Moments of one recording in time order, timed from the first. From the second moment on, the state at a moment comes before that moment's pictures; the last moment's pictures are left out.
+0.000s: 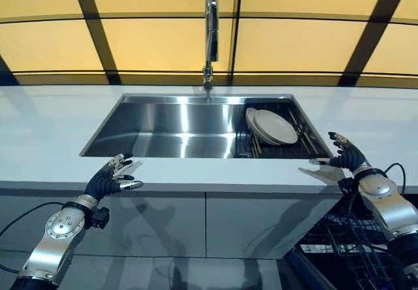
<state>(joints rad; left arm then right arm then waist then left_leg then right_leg) -0.04 0.78 0.00 0.09 -0.41 -0.08 -0.15 -0.37 -0.88 0.07 0.22 0.21 0.29 -0.04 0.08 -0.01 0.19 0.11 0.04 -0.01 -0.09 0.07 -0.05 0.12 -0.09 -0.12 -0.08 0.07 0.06</state>
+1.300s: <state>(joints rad) -0.13 0.79 0.04 0.04 -0.41 -0.16 -0.12 -0.39 -0.91 0.01 0.12 0.15 0.27 0.02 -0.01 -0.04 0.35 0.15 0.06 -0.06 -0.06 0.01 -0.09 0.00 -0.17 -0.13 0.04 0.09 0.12</state>
